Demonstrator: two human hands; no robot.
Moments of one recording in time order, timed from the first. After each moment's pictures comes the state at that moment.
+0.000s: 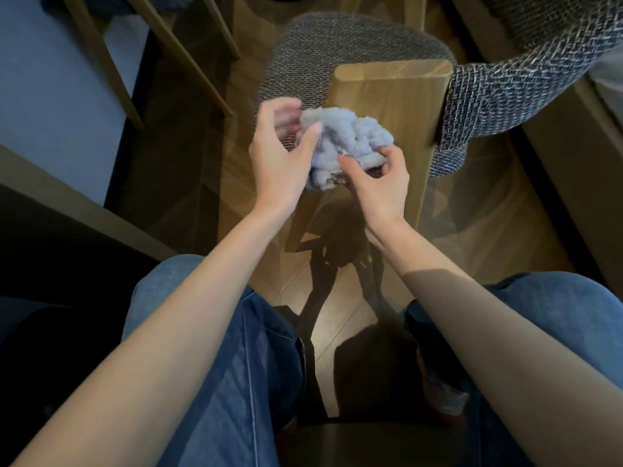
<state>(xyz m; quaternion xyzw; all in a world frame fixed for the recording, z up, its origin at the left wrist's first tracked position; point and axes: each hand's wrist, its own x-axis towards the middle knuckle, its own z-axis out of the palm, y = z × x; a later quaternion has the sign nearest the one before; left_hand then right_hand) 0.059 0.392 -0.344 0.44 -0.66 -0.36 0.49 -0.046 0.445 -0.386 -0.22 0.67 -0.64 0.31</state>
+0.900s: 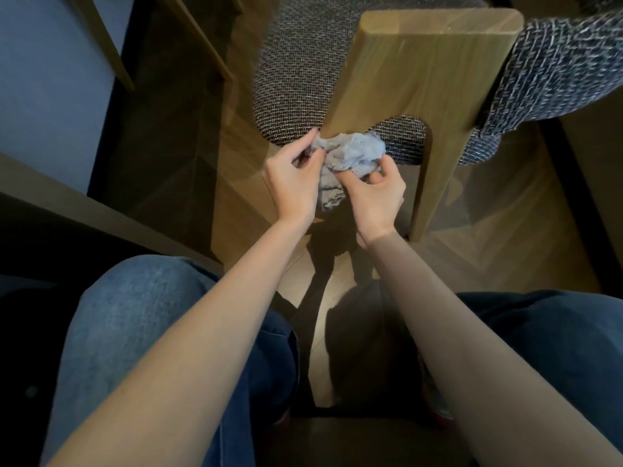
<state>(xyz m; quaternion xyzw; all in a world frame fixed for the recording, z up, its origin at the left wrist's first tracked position) 0.042 0.382 -0.425 0.55 -0.57 -0.40 0.47 -0.036 0.425 -0.437 -0.18 0.68 -0.62 0.36</state>
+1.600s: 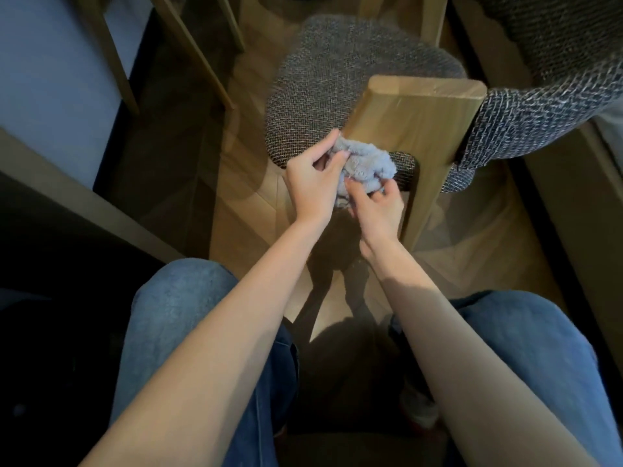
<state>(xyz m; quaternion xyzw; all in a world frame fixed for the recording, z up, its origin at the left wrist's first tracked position) 0.036 0.385 -0.381 0.49 -0.55 -0.45 0.51 -0.027 0.432 -0.403 -0.13 0.64 -0.65 0.39</state>
